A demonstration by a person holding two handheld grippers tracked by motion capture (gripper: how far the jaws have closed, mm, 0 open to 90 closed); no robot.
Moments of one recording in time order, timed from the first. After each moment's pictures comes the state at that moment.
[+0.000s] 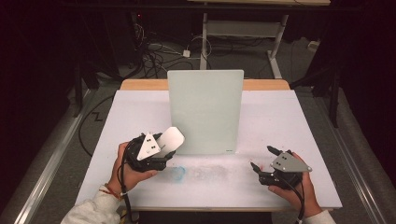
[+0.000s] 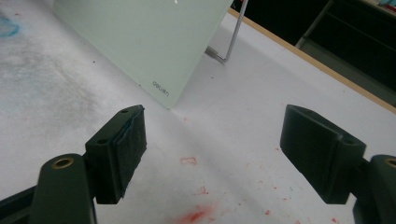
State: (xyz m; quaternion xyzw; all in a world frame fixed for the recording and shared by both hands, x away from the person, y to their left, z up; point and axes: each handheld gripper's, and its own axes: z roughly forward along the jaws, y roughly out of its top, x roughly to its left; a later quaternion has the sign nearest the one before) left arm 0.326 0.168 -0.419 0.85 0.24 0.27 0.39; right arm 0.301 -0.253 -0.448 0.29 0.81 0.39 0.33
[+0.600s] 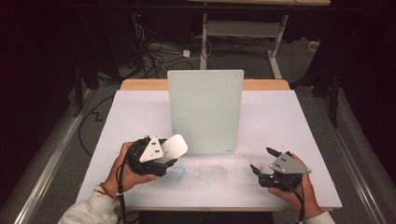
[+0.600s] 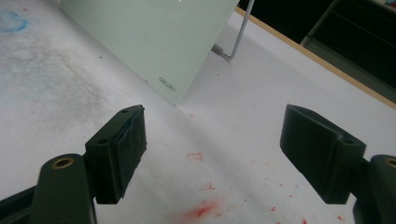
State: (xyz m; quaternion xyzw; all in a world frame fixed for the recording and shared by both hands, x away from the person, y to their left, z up) left arm 0.322 0.162 -0.412 0.89 0.17 0.22 0.35; right arm 0.297 -0.252 -0.450 0.29 0.81 0.39 0.33
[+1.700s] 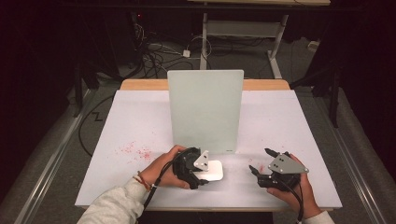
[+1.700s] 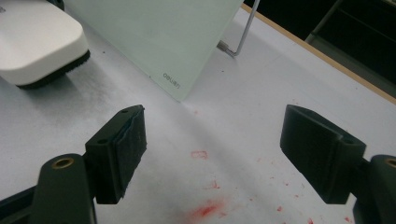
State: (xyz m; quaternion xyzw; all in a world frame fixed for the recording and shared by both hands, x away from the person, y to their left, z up) left arm 0.344 0.046 -0.448 0.97 0.01 0.07 0.25; right arm 0.299 -0.250 -0.453 0.28 0.82 0.38 0.33
